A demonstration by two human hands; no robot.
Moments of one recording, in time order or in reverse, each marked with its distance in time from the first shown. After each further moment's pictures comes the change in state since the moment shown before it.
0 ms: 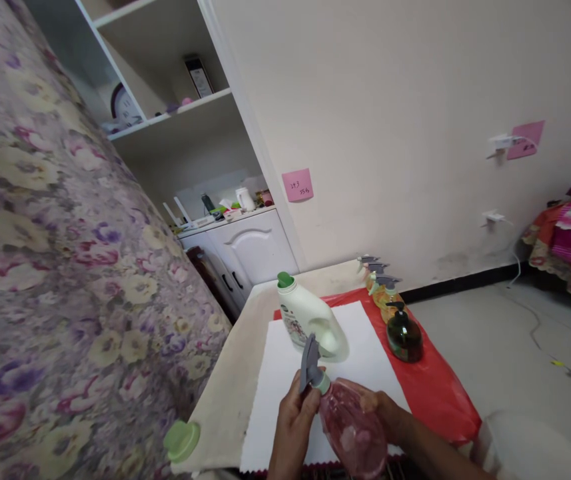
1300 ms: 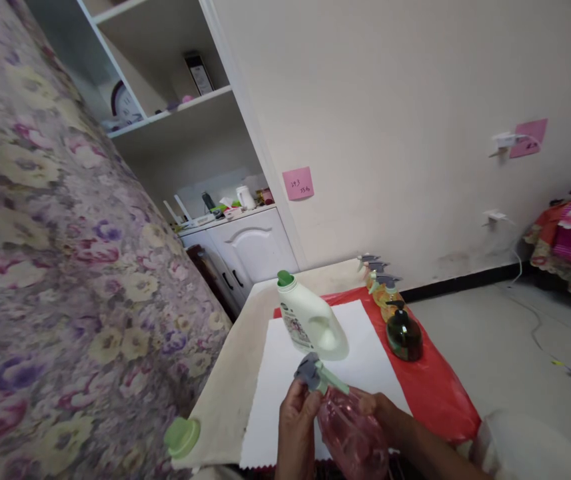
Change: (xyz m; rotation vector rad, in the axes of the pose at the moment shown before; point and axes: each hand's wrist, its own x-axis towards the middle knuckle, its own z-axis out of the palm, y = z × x) left_hand -0.005 -0.011 0.022 -0.465 0.108 -0.081; right_hand -0.001 0.005 0.001 0.045 -0.036 0.028
